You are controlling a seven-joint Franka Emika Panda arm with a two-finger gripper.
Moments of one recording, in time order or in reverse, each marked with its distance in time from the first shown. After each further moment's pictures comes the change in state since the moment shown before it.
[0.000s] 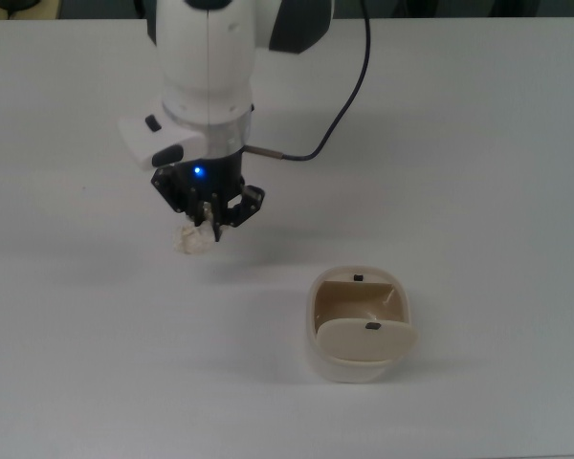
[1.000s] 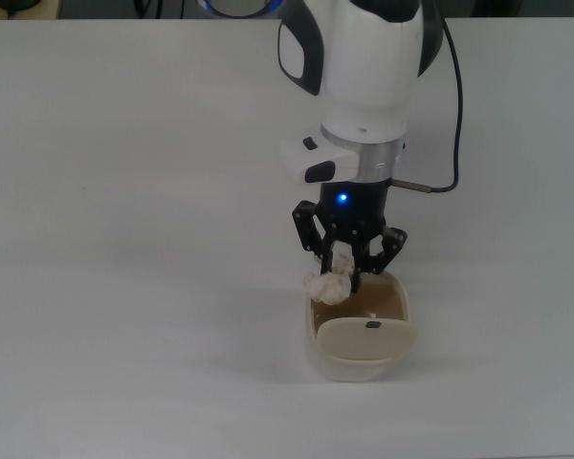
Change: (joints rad) arm 0.203 0.125 0.006 0.040 -0.142 0.295 0.502
